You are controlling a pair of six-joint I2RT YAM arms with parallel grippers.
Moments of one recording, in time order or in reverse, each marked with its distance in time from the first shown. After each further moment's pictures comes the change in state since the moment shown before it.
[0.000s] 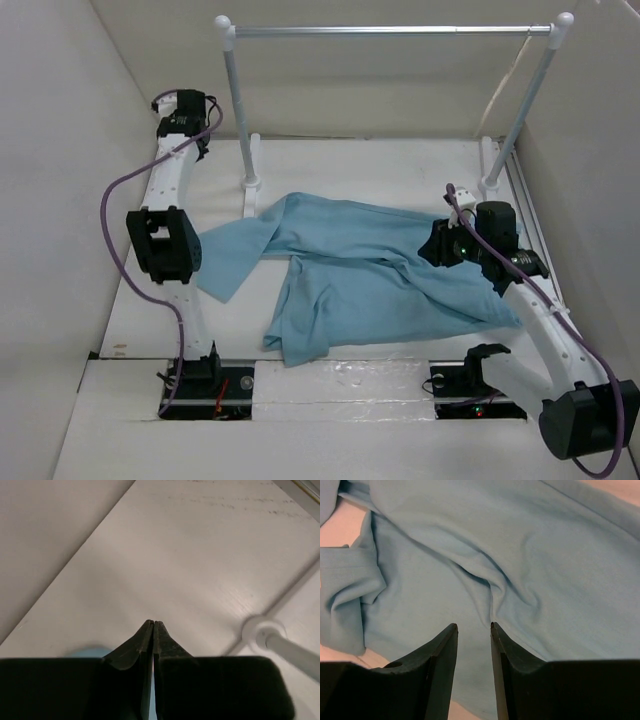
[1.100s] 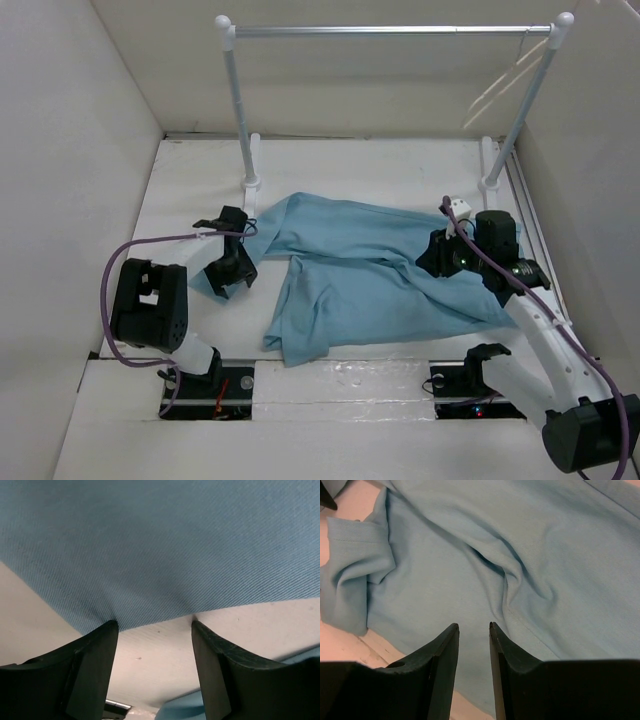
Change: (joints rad) left arm -0.188 -0.458 -1.167 0.119 0.407 -0.195; right arm 0.031 -0.062 -0.029 -0.034 -0.038 -0.063
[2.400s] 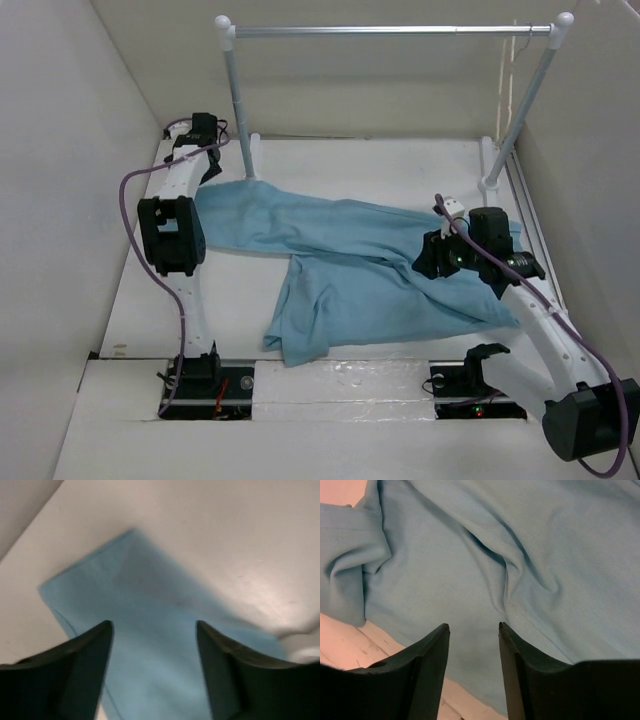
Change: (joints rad) left arm 0.195 0.591 1.069 0.002 -0.414 0.081; right arm 0.011 0.076 0.028 -0.044 0.004 -0.019
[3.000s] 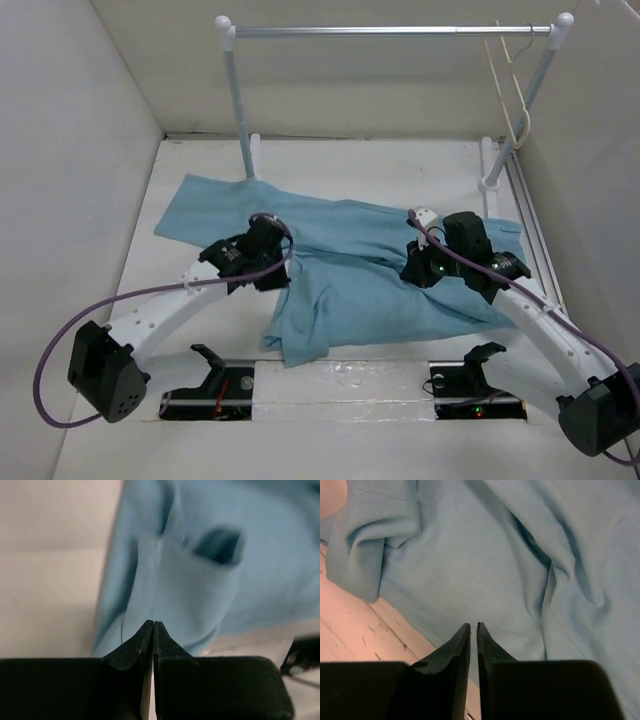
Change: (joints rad) left arm -0.610 -0.967 -1.003 0.034 0.484 -0.142; right arm 0.217 0.008 0.007 -0.011 0.051 -0.008
